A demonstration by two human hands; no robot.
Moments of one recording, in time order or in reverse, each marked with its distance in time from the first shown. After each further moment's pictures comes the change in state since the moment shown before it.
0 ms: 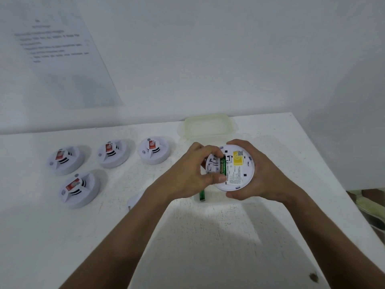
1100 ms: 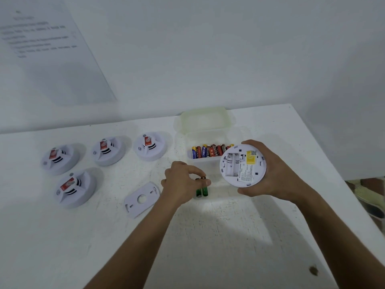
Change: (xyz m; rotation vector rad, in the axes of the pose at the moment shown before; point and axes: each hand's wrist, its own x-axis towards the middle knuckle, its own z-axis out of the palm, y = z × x) left_hand 0.002 -0.044 0.036 0.106 0.202 -0.492; right_hand -0.024 0.024 -0.016 -0.034 0.046 0.163
